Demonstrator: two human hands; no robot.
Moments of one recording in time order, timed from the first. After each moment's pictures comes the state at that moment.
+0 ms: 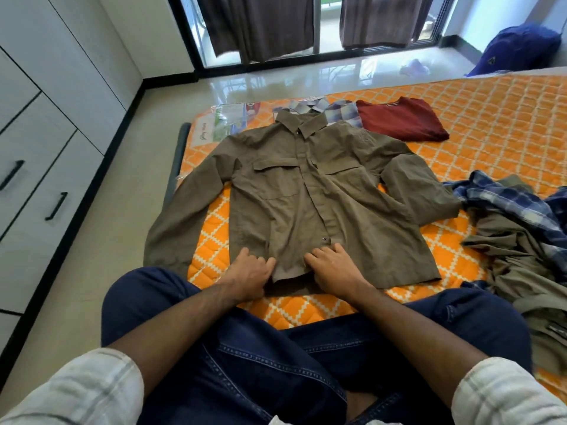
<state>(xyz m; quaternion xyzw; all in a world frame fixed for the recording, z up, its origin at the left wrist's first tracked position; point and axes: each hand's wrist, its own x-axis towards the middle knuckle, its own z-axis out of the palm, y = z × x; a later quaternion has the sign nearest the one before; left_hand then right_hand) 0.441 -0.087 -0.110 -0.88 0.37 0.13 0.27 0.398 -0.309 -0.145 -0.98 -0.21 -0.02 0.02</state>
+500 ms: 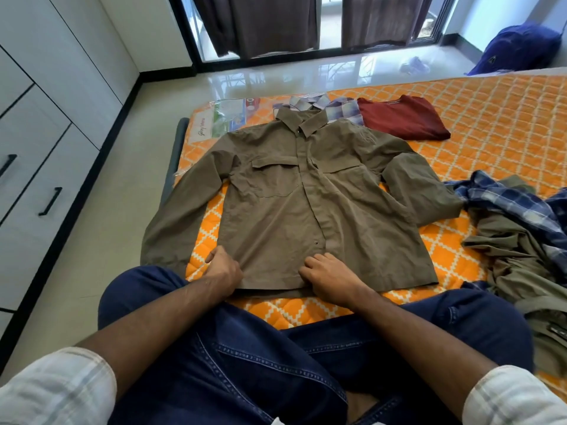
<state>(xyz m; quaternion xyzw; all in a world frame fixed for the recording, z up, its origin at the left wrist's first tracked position) 0.457 -0.058 -0.111 -0.76 0.31 0.27 0.50 0.393 -0.303 -0.154 -0.95 -0.29 0.03 0.04</state>
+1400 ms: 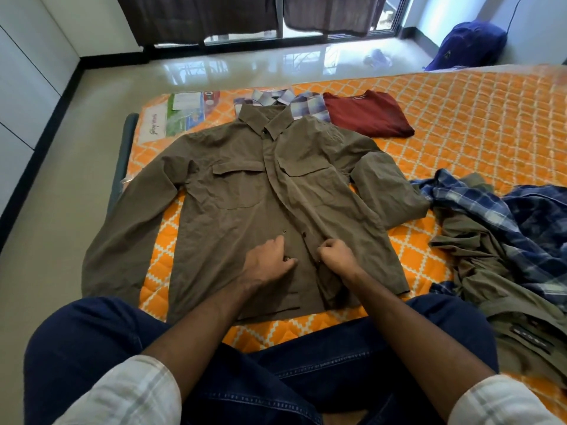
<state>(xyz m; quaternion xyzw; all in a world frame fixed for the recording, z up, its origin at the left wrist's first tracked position) 0.492 -0.192 -0.151 -0.95 0.22 0.20 -0.13 0.436 -0.371 -0.141 -0.81 0.31 0.15 0.47</state>
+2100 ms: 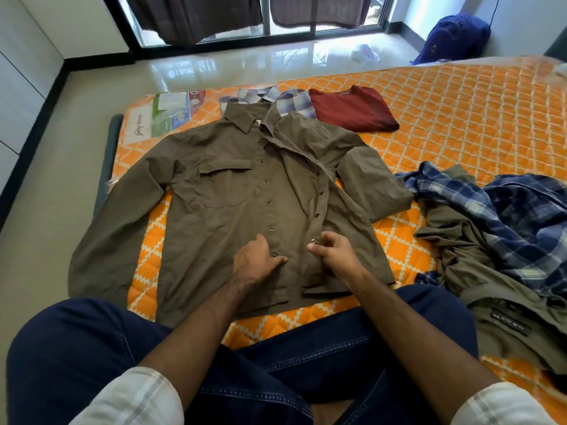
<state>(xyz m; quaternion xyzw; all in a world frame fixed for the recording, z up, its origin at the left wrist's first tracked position) 0.482 -0.199 -0.155 -0.97 0.09 0.19 -0.14 0.411 -0.386 -0.142 -0.63 0.28 0.06 0.72</state>
